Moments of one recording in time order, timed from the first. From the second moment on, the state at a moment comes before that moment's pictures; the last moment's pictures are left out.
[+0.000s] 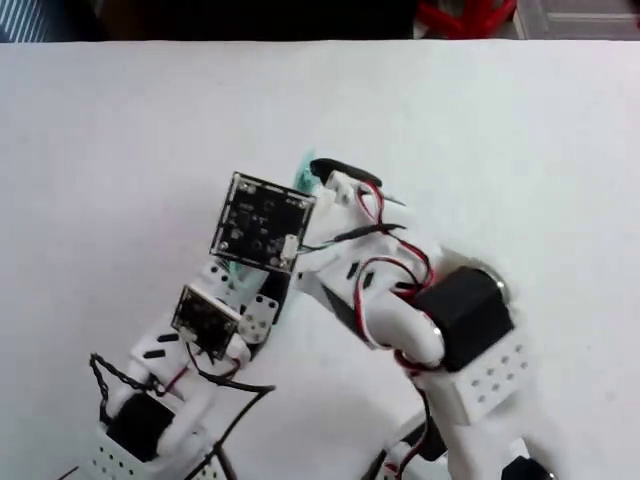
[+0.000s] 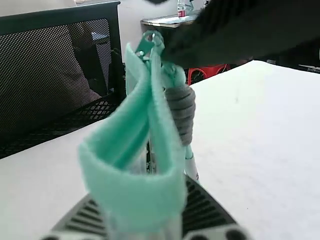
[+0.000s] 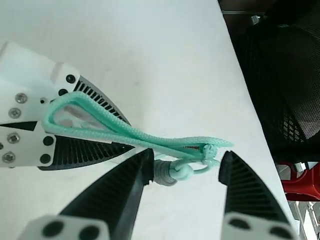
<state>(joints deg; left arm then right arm) 26.8 -104.6 88.9 35.3 -6.8 -39.9 -33.0 -4.7 88.6 45.3</state>
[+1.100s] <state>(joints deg) 26.6 -104.6 89.0 35.1 -6.8 -34.1 -39.4 10.1 76.7 37.2</state>
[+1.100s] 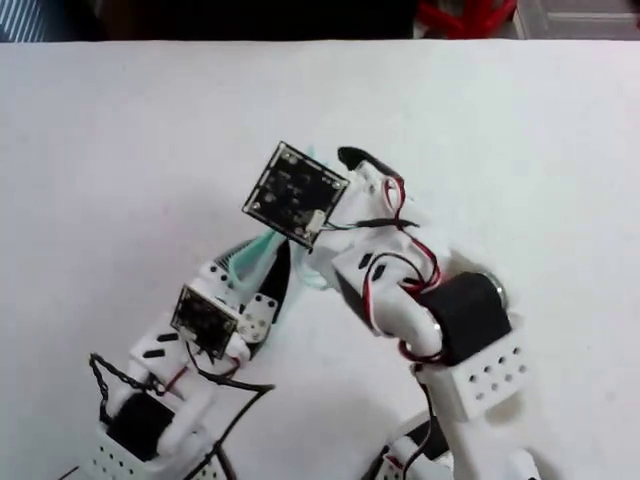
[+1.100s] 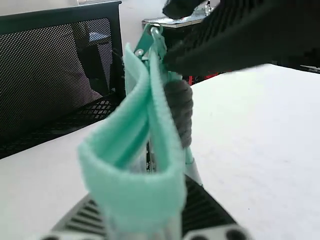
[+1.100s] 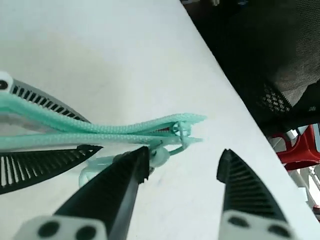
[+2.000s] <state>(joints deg) 26.1 -104.6 89.0 35.1 -6.8 -33.7 -45.8 28.0 58.5 29.3</state>
